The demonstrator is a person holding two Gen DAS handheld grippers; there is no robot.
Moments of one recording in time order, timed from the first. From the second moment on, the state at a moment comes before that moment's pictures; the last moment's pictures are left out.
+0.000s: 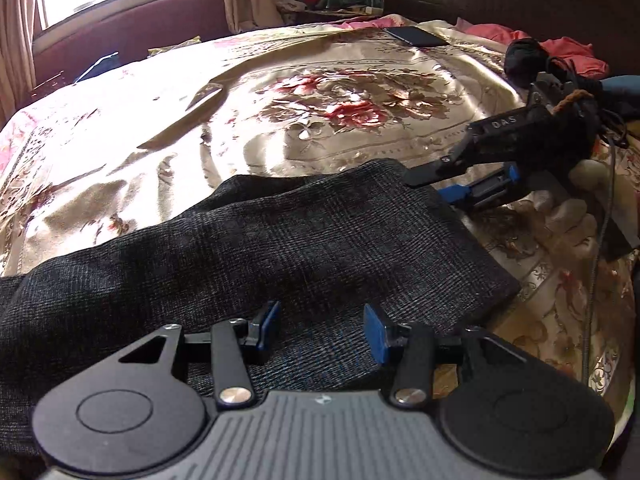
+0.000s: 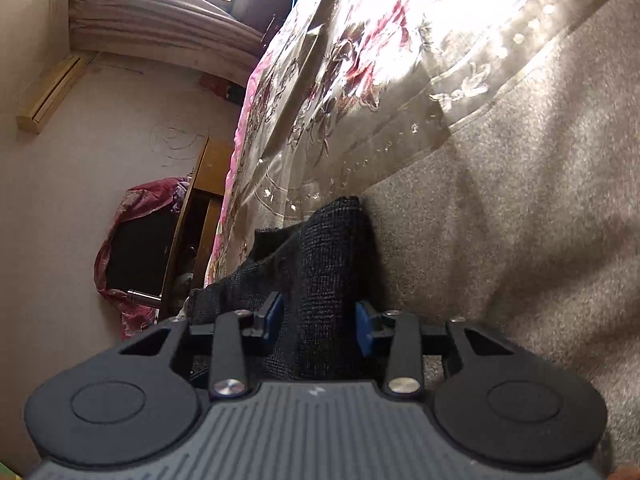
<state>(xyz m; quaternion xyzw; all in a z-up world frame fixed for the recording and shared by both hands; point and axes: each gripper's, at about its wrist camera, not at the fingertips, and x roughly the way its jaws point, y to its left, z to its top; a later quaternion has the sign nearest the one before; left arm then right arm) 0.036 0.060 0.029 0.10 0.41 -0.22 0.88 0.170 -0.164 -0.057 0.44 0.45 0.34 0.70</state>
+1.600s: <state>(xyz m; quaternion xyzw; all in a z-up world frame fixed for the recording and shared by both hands) 0.083 0.016 0.000 0.09 0.30 -0.14 0.94 0.123 -0.263 -0.009 0.38 0.45 0.10 0.80</state>
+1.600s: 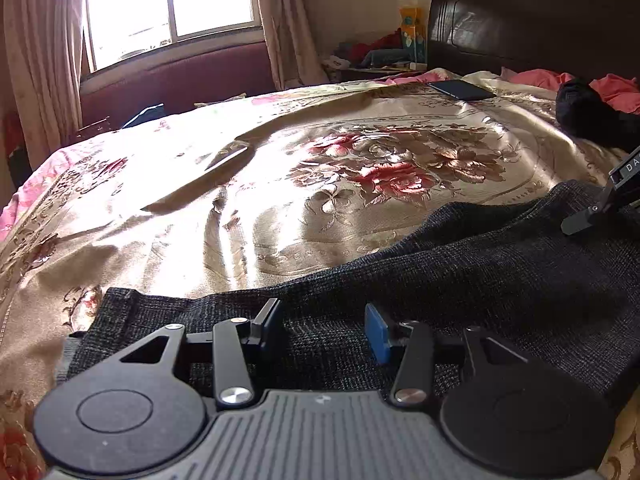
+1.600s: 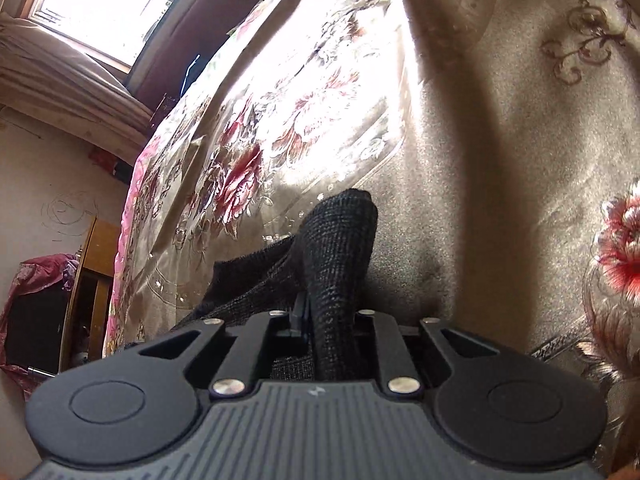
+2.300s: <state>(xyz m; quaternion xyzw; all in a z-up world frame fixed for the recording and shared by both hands) -0.061 -0.163 0.009 0.23 0.22 -0.37 0.87 0.122 -0.274 0.014 0.47 0.47 0.10 0.74</state>
